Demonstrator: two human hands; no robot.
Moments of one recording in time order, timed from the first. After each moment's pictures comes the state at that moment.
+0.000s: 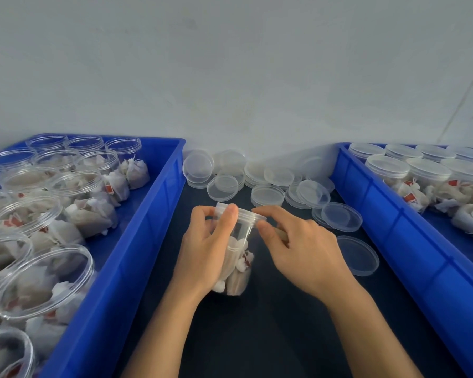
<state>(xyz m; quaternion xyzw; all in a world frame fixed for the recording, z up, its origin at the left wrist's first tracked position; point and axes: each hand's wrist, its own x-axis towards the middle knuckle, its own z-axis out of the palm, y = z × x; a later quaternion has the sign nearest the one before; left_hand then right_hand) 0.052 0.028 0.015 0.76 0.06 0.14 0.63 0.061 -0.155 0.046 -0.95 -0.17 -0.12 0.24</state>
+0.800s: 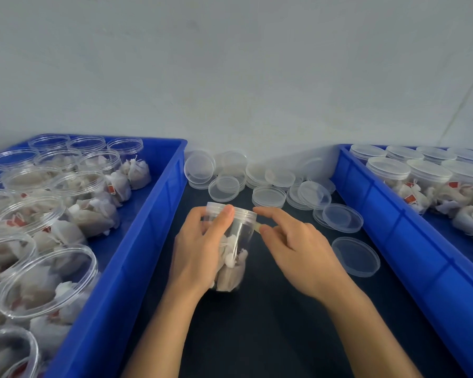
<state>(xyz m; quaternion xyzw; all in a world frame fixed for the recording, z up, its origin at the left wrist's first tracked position) 0.050 0.033 0.018 0.75 0.08 0.16 0.64 0.070 -0.158 0.033 -0.92 -0.20 -0.09 0.33</state>
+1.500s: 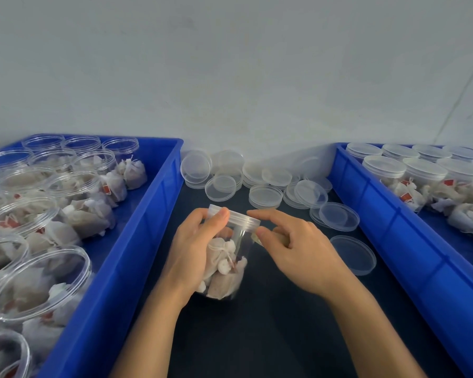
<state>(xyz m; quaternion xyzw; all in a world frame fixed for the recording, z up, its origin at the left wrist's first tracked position) 0.051 0.043 0.018 0.72 0.00 0.09 0.69 0.070 -0.166 0.038 -0.91 -0.21 -0.06 0.35</state>
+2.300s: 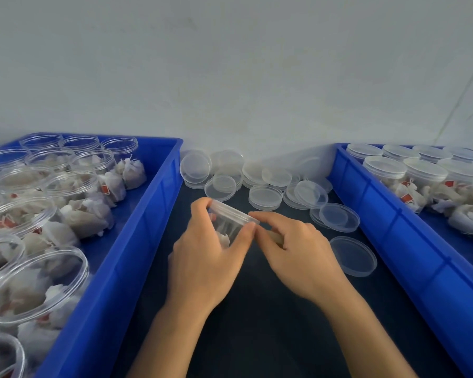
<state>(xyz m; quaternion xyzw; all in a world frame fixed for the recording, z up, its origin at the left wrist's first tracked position) 0.037 0.020 0.021 0.88 0.03 0.23 0.41 0.062 -0.154 0.040 -0.93 -0.17 -0.09 0.32</state>
